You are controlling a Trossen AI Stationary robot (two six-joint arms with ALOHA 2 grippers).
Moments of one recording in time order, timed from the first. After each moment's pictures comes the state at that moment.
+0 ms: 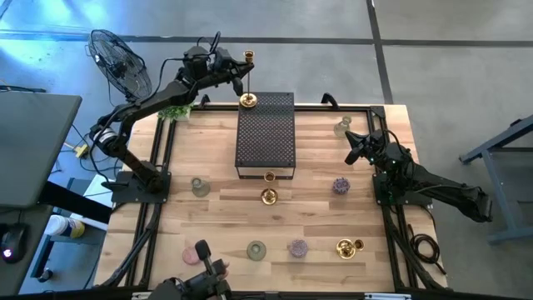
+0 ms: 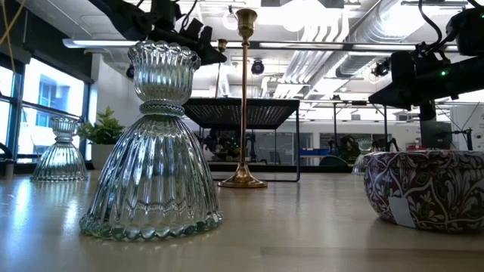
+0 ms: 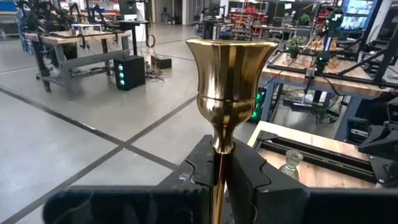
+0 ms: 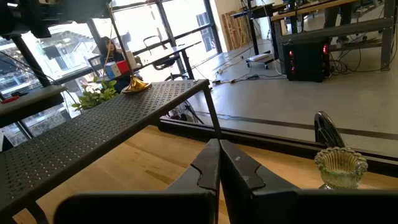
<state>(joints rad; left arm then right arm) 0.84 1.54 1.22 0.30 0.37 -0.01 -0.46 0.14 0.01 0.08 0.36 0.33</state>
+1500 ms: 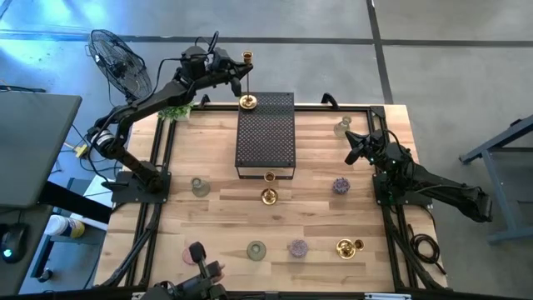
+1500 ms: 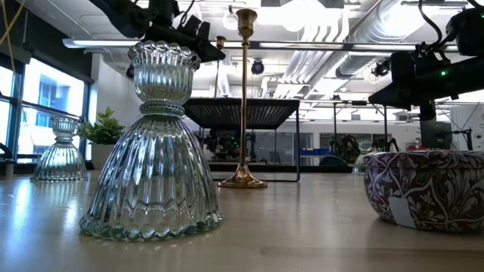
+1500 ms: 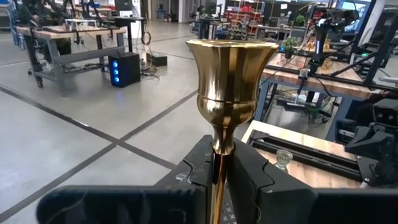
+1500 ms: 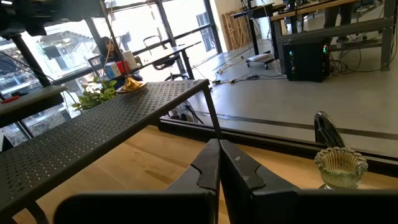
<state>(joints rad) 0.84 1.51 1.21 0.27 0.39 -0.03 -0.46 0.14 0.01 0.08 0.36 0.33</state>
